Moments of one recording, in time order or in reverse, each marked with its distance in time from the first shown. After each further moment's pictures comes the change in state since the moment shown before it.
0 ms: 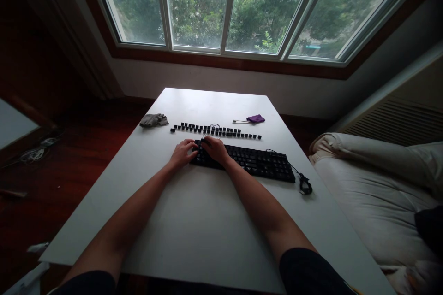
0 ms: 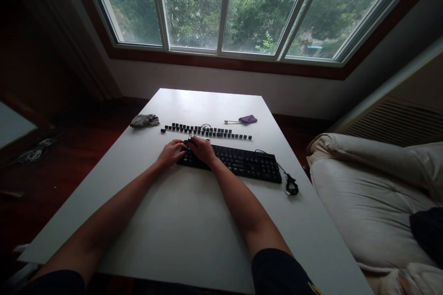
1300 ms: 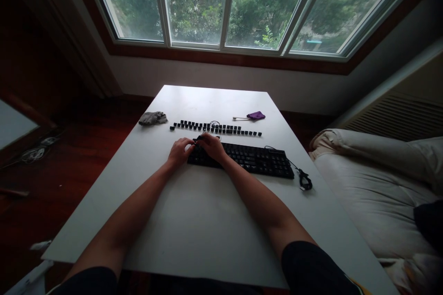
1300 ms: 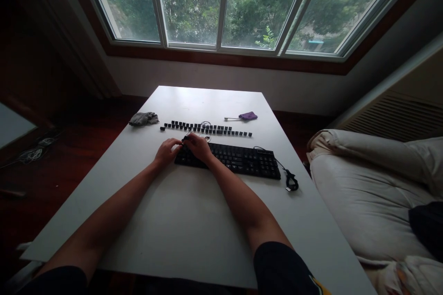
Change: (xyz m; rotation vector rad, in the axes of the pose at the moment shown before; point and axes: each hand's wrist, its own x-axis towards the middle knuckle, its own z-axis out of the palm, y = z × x) left_hand -0.003 0.008 -0.009 -0.006 0.084 -0.007; right_hand 0.003 -0.009 0.012 0.397 0.063 0.046
